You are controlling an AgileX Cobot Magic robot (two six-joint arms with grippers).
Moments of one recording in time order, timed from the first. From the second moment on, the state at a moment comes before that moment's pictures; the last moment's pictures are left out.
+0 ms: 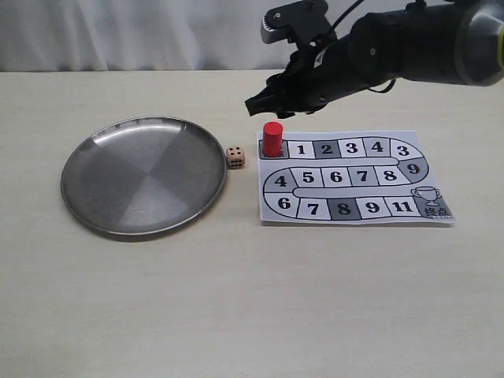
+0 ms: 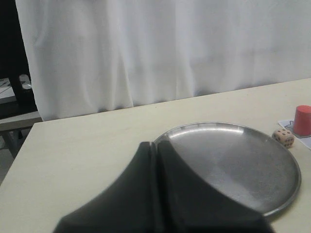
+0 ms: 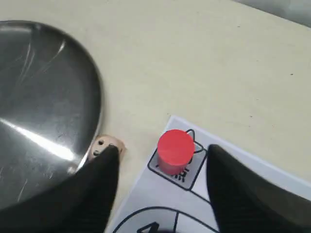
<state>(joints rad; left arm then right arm) 0.01 0.00 0.00 0.15 0.18 -0.10 0.41 1.90 -1.34 0.07 0.31 -0.09</state>
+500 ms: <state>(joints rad) 0.01 0.00 0.00 0.15 0.18 -0.10 0.40 2.15 -1.48 0.07 0.25 -0.05</state>
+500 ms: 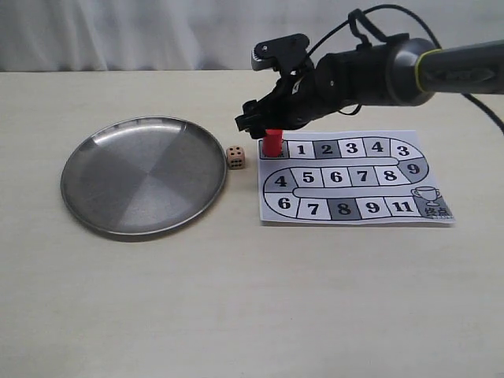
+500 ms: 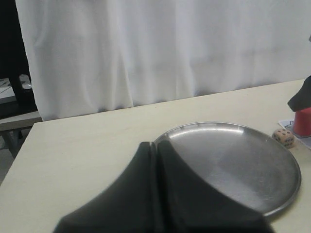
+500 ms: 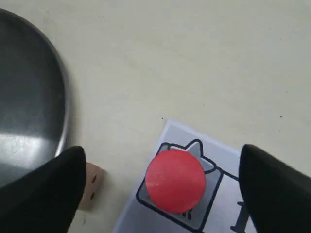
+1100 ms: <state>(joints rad) 0.01 0.00 0.00 0.15 0.18 -0.10 0.38 2.23 -1.51 0.07 0.24 -0.06</state>
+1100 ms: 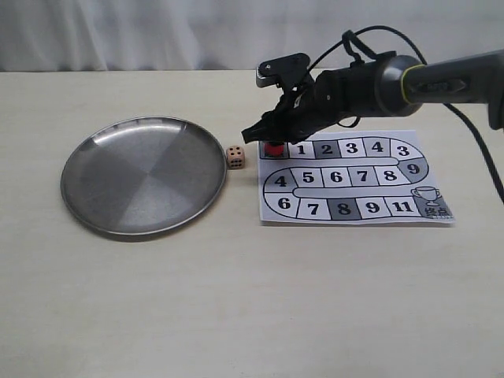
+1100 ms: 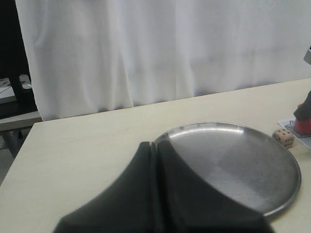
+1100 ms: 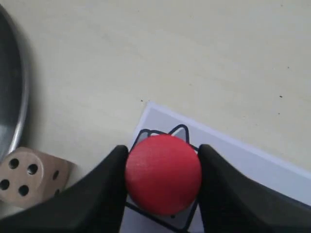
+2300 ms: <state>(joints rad) 0.01 0.00 0.00 0.15 0.18 -0.10 0.28 2.22 -1.49 0.04 0.26 -0.06</state>
